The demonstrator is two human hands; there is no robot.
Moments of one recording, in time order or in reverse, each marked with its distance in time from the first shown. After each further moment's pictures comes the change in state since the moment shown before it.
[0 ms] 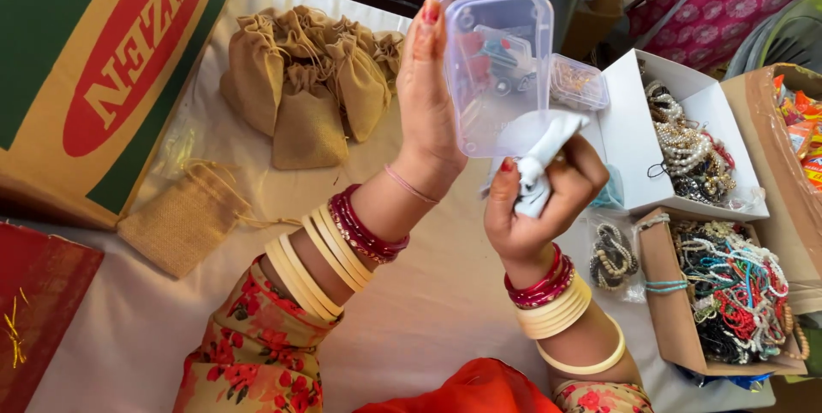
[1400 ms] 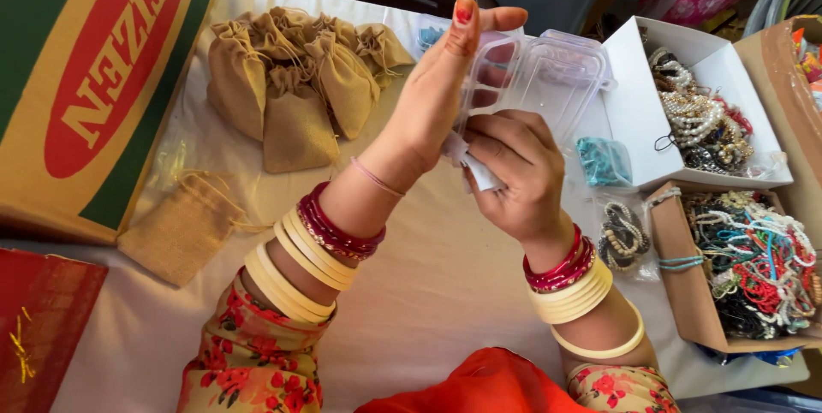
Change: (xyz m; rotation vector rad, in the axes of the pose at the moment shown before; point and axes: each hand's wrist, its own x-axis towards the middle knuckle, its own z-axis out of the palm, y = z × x) left_hand -0.001 0.015 0.005 0.468 -0.318 -0.396; right_hand 0.036 0.005 -0.014 0.123 -0.345 -0.093
